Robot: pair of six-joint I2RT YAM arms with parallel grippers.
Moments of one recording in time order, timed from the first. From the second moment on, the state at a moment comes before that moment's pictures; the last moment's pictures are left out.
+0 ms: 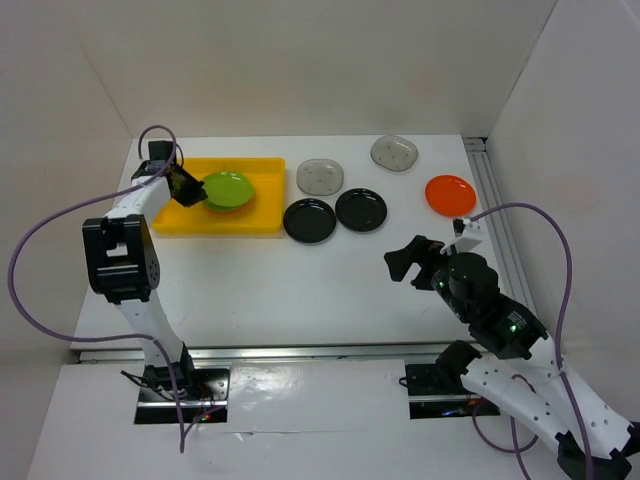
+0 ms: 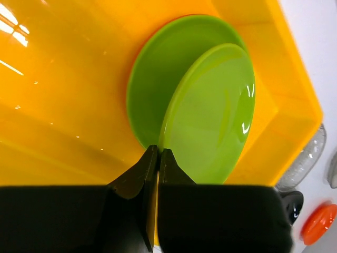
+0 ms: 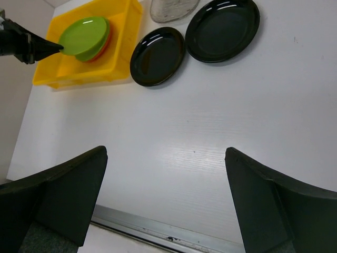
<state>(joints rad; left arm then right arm) 0.14 1.88 1.44 -0.42 0.08 -0.79 0.67 0.51 0.75 -0.60 0.32 0.67</state>
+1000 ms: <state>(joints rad) 0.11 1.24 1.37 -0.63 0.11 -0.63 0.18 1.44 0.57 0.17 -0.06 0.65</state>
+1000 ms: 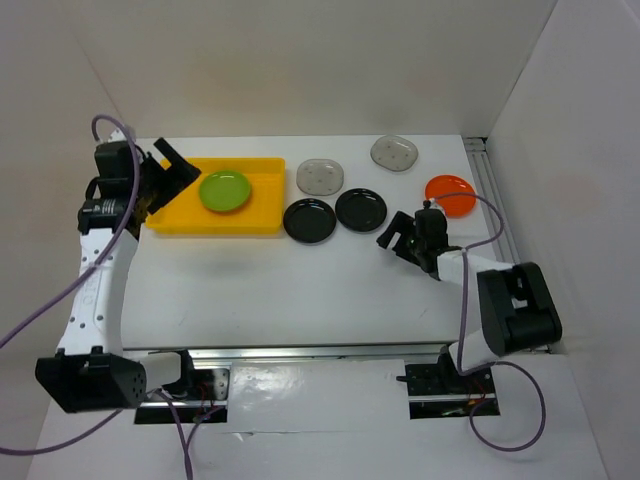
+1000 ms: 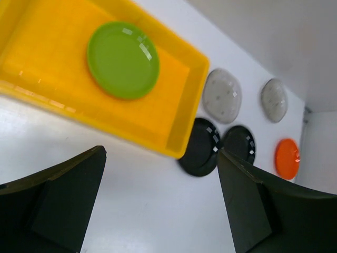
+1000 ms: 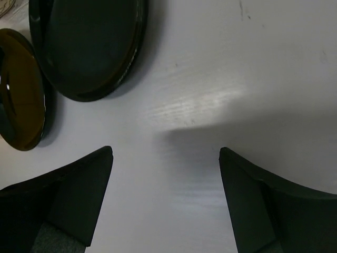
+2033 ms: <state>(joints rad) -0.16 1.16 1.06 -0.54 0.27 -0.54 0.14 1.57 0.84 0.06 0.11 0.77</state>
